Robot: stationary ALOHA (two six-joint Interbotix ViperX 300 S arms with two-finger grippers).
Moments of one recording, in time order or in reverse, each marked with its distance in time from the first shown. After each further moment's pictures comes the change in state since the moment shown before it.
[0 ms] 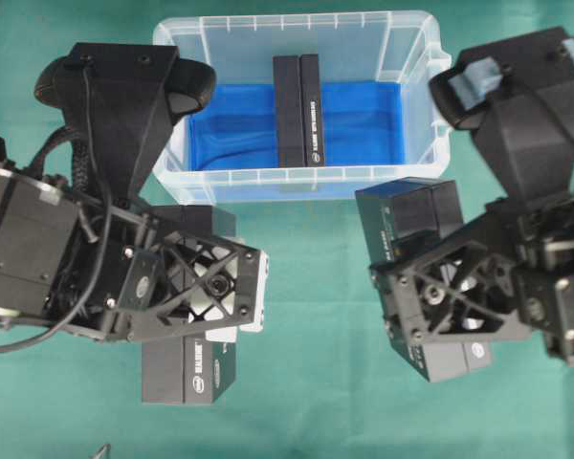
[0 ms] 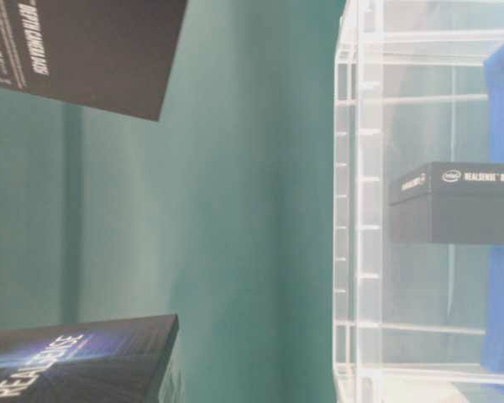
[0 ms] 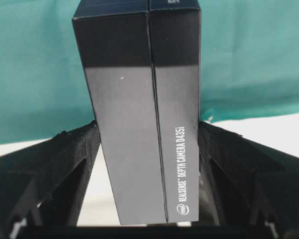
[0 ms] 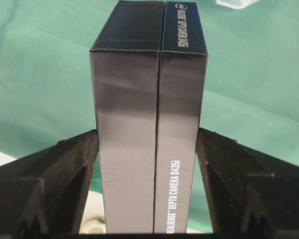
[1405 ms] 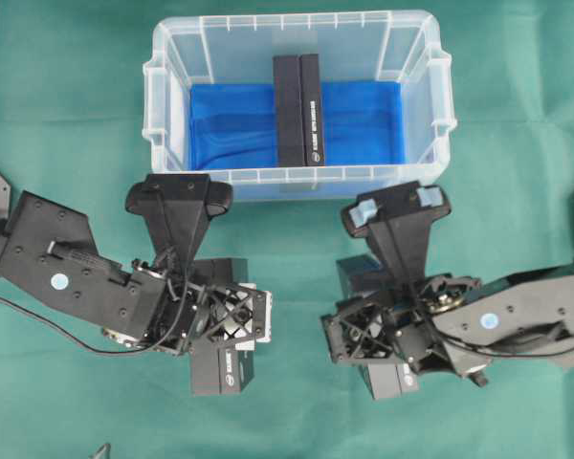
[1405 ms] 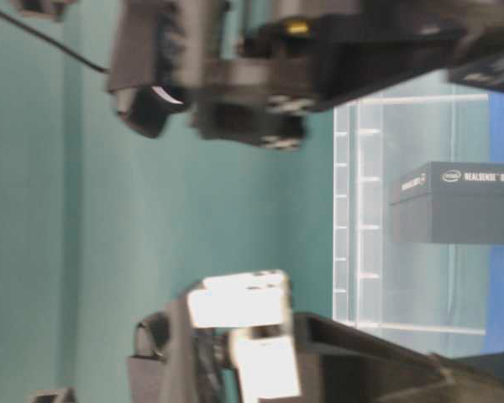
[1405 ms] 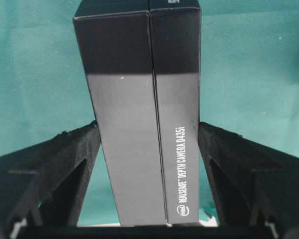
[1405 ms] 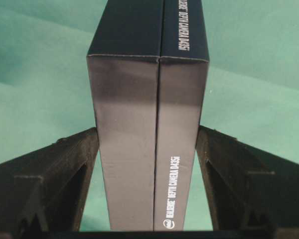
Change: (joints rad) left arm -0.023 -0.072 0.838 -0.023 -0.782 -0.110; right arm -0.012 0.078 0.635 0.156 -0.638 0.210
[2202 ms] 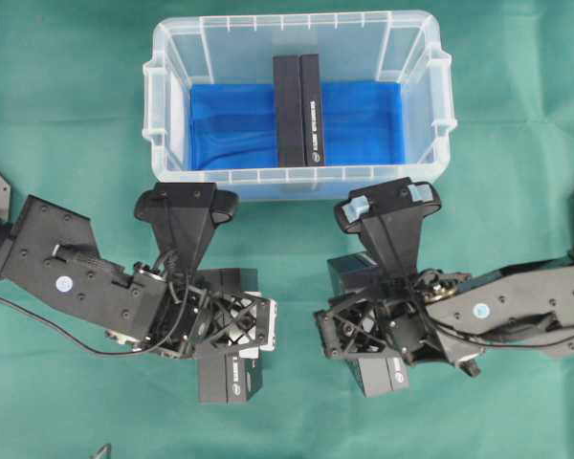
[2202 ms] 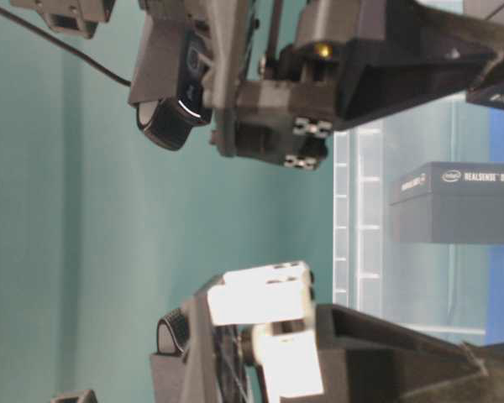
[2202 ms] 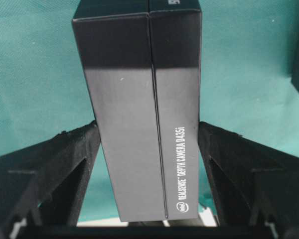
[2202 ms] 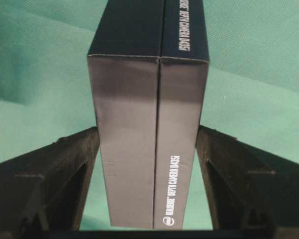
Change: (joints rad) left arm -0.006 0.005 0.031 -0.014 -0.091 0.023; right arm -0.020 0.003 0.009 0.008 -0.043 -0.028
